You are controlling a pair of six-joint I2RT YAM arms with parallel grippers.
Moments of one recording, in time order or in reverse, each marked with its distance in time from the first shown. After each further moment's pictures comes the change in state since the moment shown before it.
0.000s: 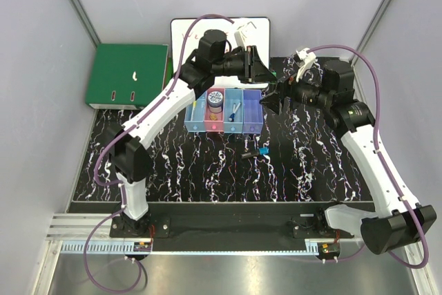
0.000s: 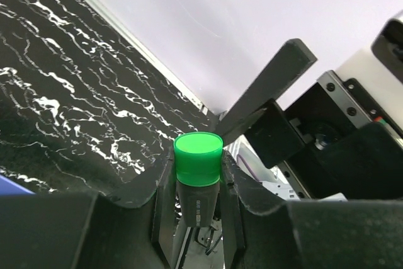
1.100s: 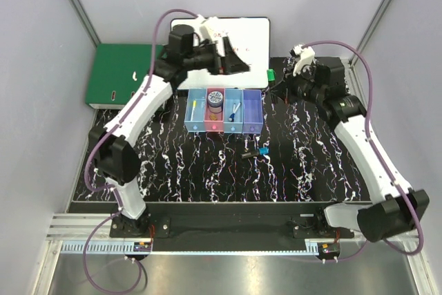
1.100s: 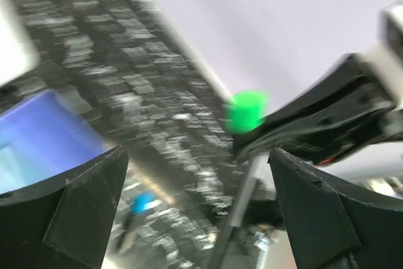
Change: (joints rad) left arm 0.157 -0.067 -0.075 -0.036 -0.010 0.086; right arm 0.003 0.058 0.006 0.011 0.216 -0.022
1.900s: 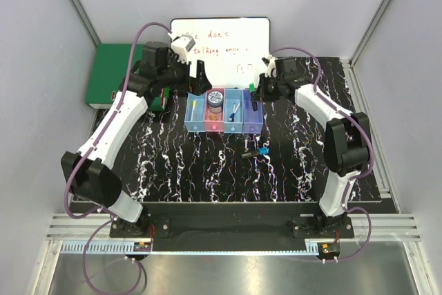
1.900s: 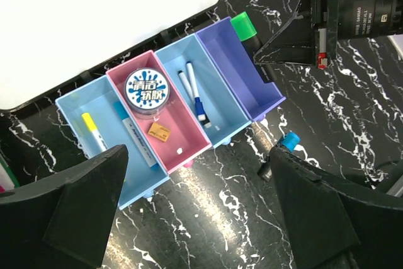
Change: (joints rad) left arm 0.157 -0.285 -0.302 -0.274 -0.326 0.483; right arm 0.027 0.634 0.180 0.074 0.062 0.183
